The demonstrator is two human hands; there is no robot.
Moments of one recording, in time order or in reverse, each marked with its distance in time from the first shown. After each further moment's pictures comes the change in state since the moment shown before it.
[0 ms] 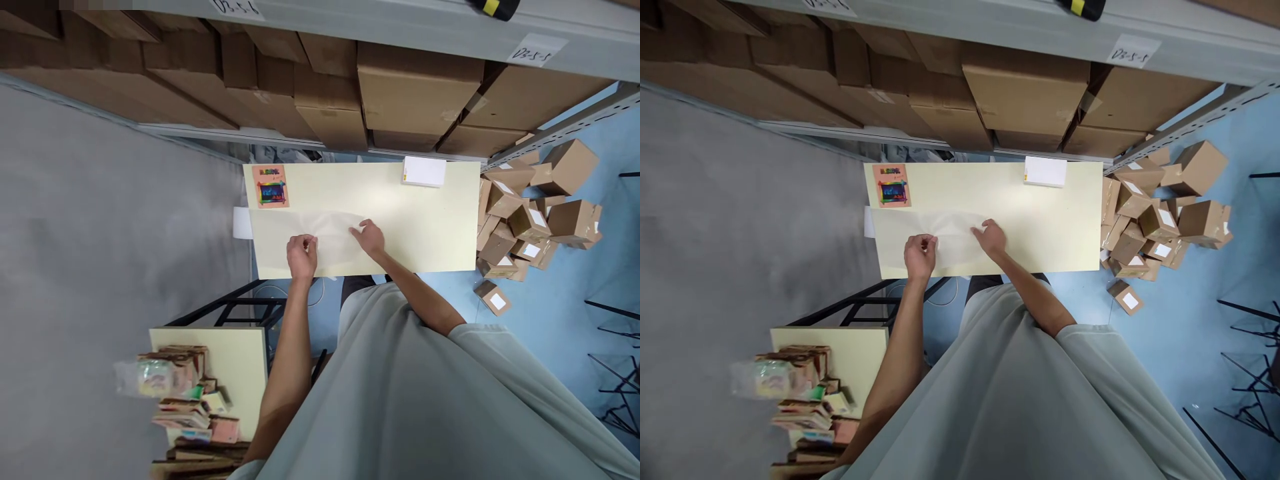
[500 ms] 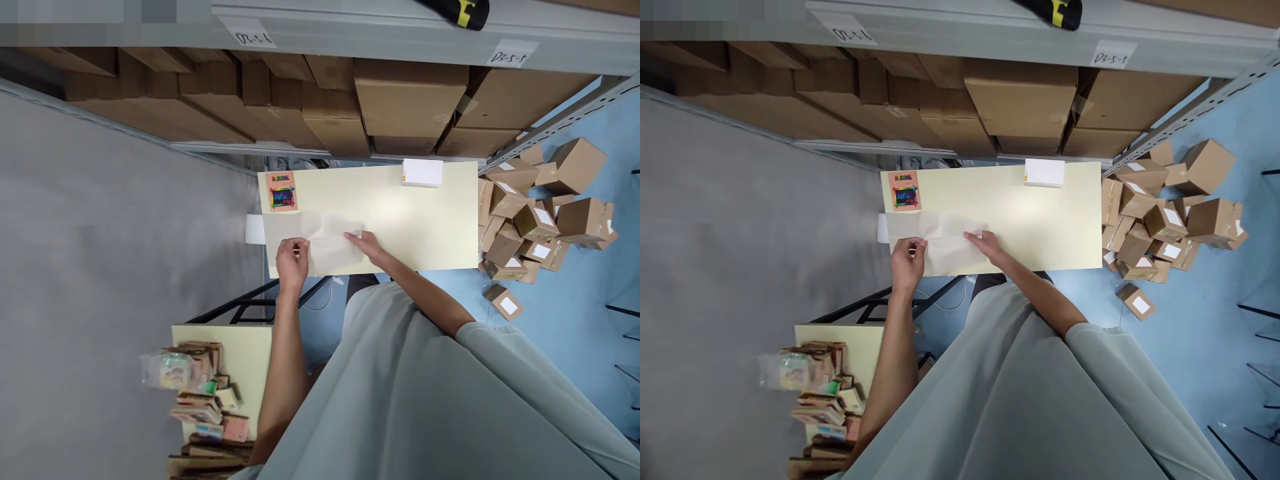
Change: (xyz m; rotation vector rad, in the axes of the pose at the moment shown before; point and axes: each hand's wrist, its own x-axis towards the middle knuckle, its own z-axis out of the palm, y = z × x) left_hand -0.019 0.027 -0.062 -0.011 0.004 0.048; right_hand -0.048 -0.011 -0.011 0.650 -0.260 -0.113
